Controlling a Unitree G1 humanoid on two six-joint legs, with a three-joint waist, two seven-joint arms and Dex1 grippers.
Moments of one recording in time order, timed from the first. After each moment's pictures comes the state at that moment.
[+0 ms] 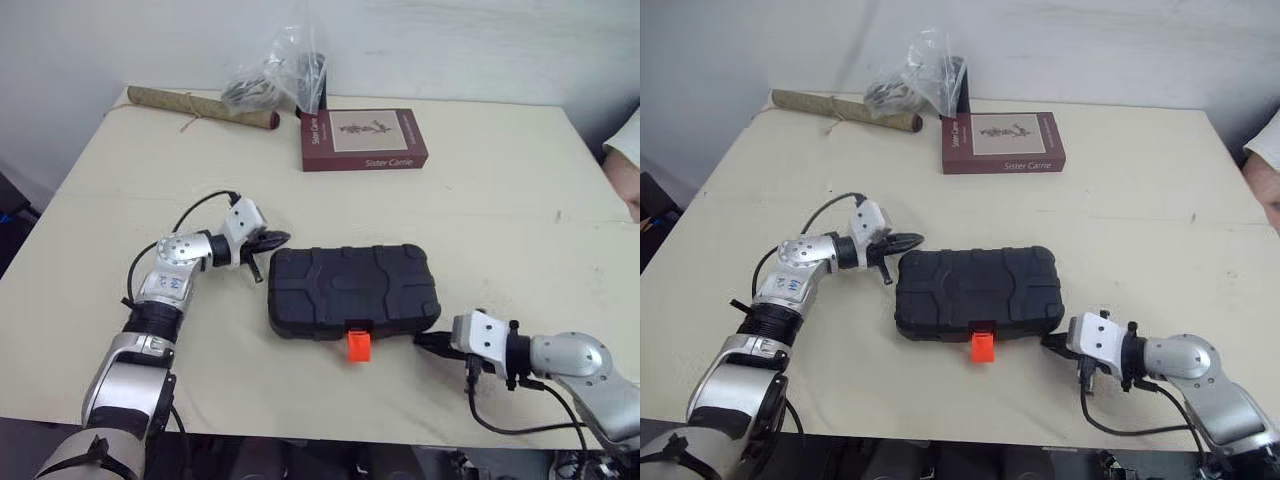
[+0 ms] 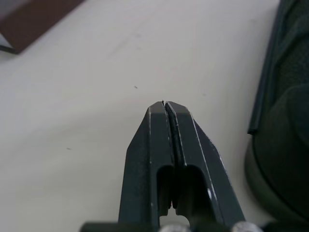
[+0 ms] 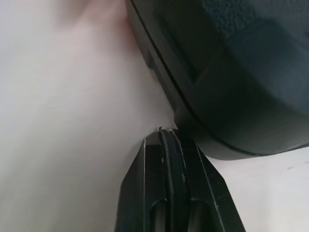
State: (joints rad) left arm -0.76 0.47 -0.12 0.68 -0.12 -0.07 -0.97; right arm 0.00 -0.88 0.10 -0.18 0.20 -0.02 0.95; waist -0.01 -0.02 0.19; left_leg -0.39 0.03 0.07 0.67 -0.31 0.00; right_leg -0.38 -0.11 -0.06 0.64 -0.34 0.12
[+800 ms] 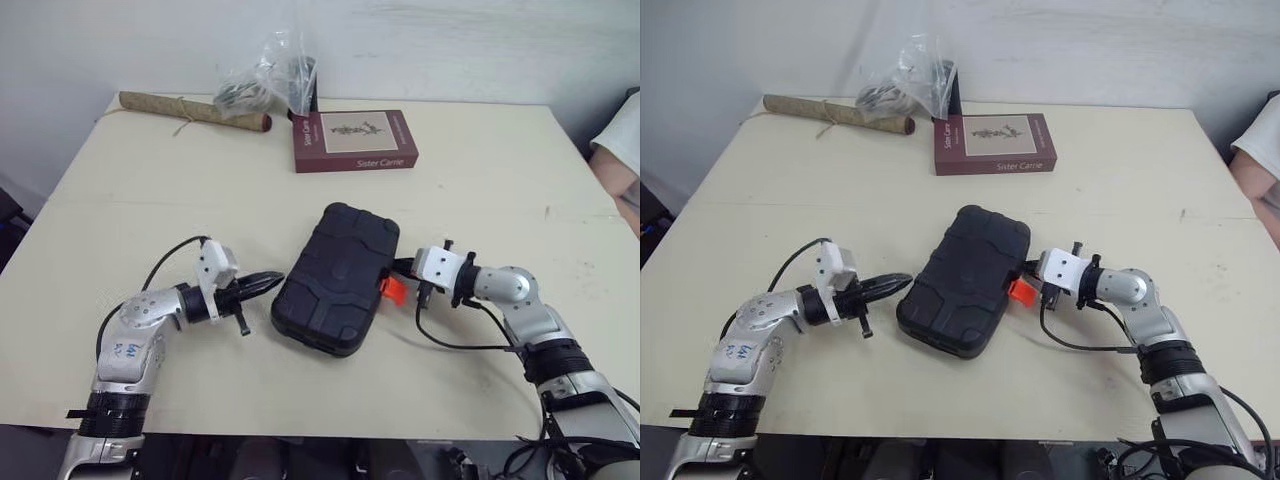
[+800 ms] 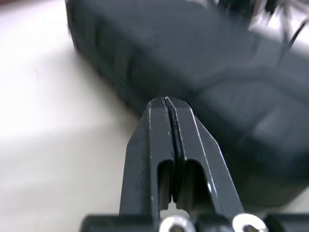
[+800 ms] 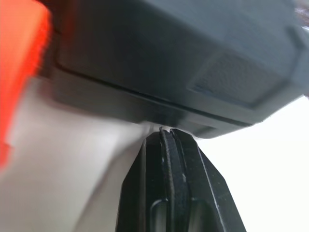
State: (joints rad) left arm -0.29 0.49 0.10 -0.11 -0.44 0.33 -0.92; right arm -0.52 -0.63 0.16 0.53 -0.04 -0.44 0.85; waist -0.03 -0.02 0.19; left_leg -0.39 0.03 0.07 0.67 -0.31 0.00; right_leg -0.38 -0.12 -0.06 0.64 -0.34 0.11
